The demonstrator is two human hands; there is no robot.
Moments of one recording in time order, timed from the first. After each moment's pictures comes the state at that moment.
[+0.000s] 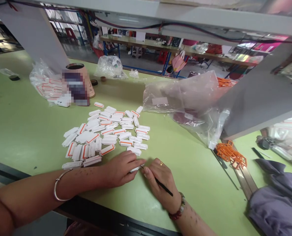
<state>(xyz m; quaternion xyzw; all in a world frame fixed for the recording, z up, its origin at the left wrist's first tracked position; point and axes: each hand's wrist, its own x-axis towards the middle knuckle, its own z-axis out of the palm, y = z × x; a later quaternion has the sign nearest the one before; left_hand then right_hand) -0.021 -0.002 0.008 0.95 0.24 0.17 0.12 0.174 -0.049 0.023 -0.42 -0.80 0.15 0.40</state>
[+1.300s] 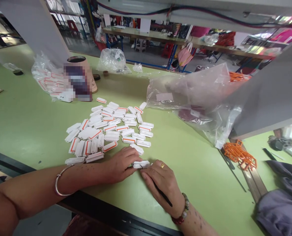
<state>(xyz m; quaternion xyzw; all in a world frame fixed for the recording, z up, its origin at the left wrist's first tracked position) -0.026 -0.003 0.009 0.91 0.29 0.20 0.22 0.177 -0.053 0.026 -0.33 -0.85 0.18 0.38</state>
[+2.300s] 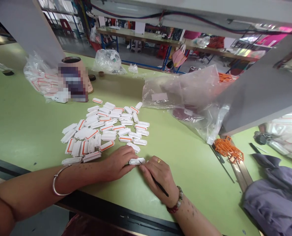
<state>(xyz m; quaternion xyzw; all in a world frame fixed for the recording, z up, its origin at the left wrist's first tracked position) -0.024 -0.001 0.005 0.91 0.29 0.21 0.20 0.177 -0.051 0.017 -0.38 -0.83 0.13 0.39</state>
